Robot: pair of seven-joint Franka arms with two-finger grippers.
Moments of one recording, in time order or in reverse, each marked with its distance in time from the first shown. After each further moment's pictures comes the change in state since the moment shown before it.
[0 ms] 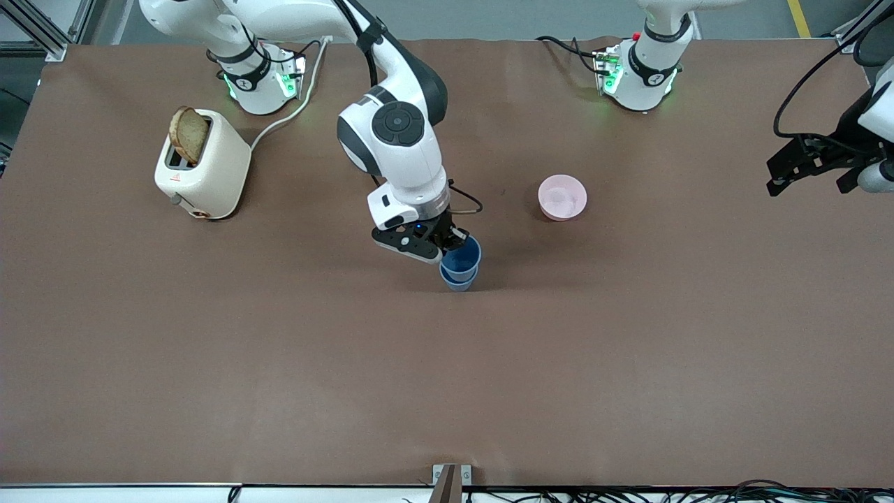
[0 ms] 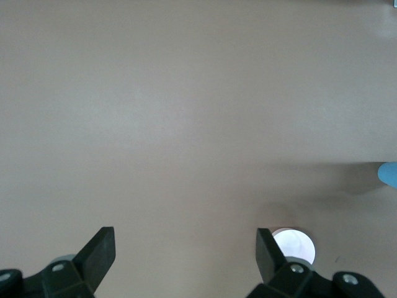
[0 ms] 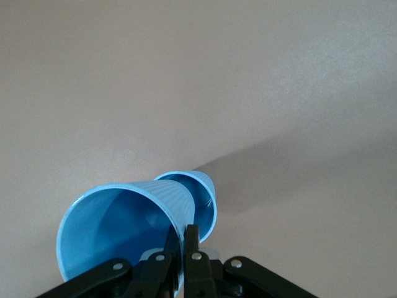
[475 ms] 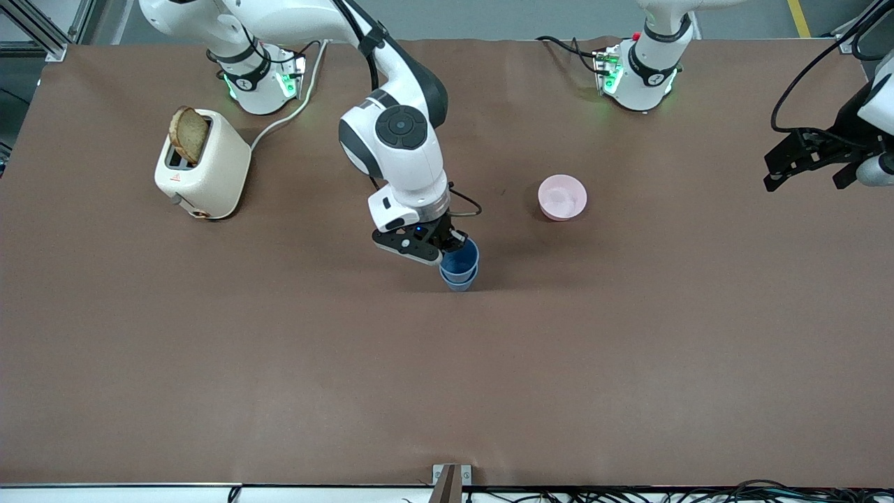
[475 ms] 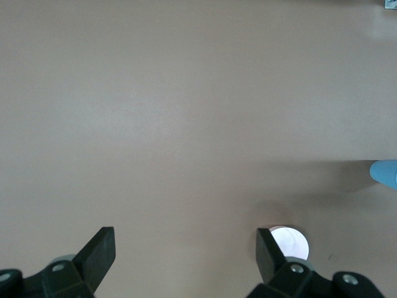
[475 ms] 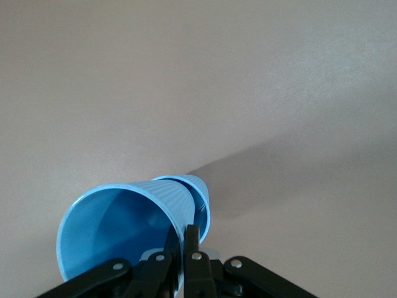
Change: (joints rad) left arm 0.000 -0.008 0.001 -0.003 -0.017 -0.001 0.000; right arm 0.002 0.012 0.000 0.000 -0.026 -0.004 0.001
